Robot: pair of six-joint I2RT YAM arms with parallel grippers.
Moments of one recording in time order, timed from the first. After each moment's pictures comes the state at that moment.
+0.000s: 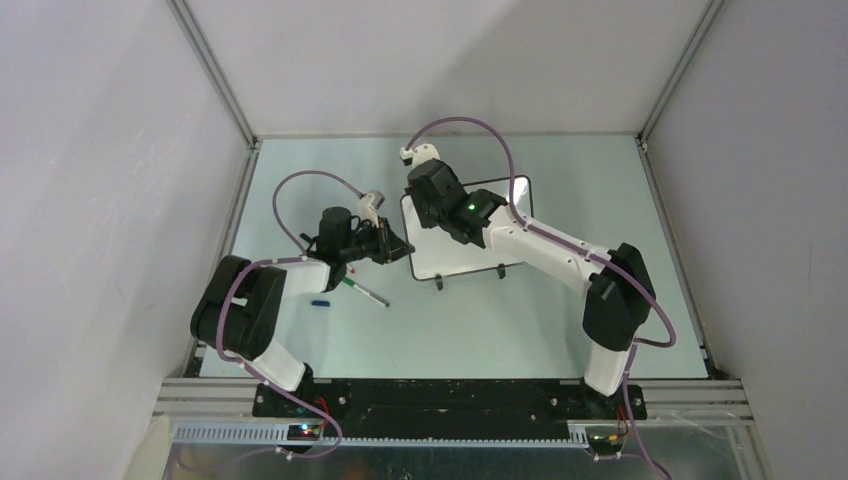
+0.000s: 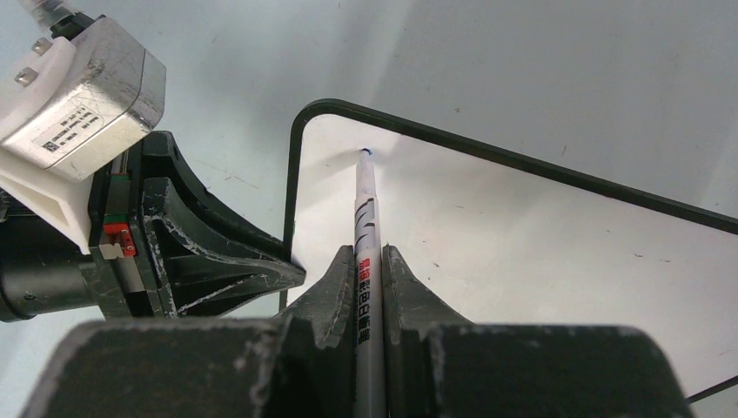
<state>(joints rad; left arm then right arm) -0.30 1.59 0.61 0.54 0.65 -0.39 0.87 1.81 1.62 -0.46 0.36 0.20</state>
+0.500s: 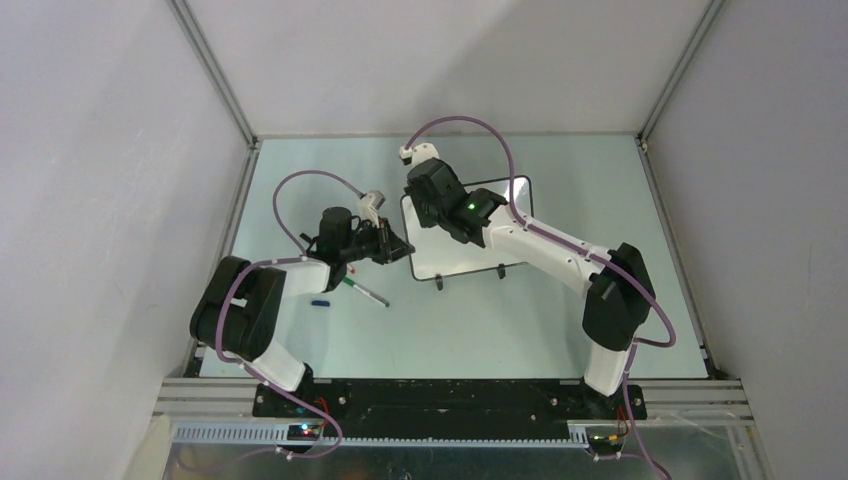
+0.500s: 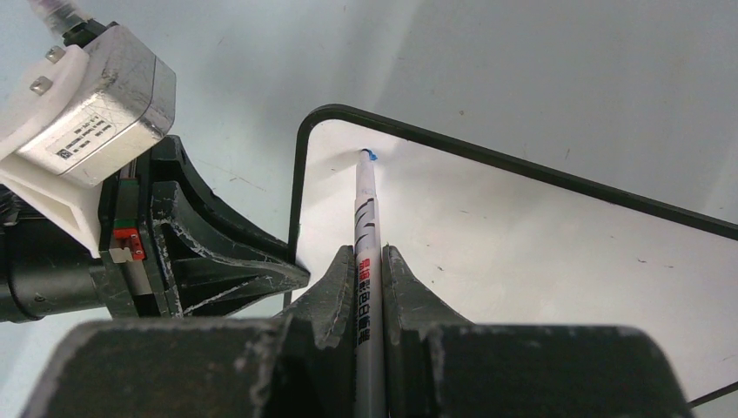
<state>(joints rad) -0.31 1.59 0.61 0.53 0.65 -0.38 0.87 1.81 1.63 -0.46 0.35 0.20</state>
